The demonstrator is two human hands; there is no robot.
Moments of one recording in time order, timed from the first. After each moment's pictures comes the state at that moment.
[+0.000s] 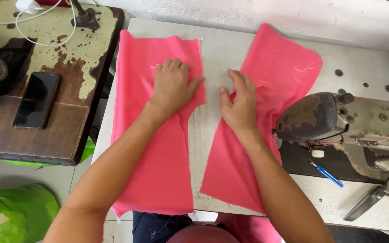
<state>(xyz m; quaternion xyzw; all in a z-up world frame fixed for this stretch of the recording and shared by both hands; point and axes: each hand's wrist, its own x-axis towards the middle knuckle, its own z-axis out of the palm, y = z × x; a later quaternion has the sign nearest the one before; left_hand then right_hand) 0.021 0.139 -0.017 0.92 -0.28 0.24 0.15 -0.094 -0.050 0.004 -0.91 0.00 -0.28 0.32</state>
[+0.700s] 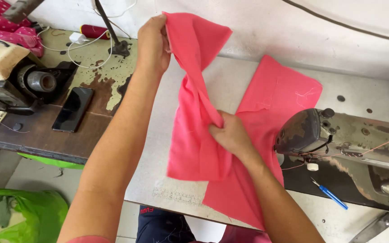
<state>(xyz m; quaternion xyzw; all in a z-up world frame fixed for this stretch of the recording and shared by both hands) 0.055 0.161 0.167 0.48 -0.02 0.04 0.88 -0.132 -0.014 0.071 -0.87 0.02 0.02 0.50</state>
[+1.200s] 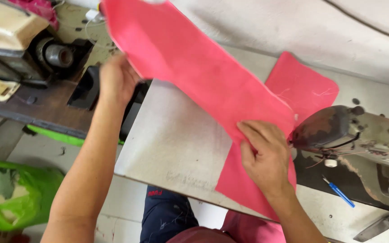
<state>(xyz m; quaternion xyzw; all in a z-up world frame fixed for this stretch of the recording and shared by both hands) -0.023 0.306 0.109 0.41 0.07 0.11 0.90 -0.223 -0.004 0.101 -0.87 -0.19 -0.40 0.23</state>
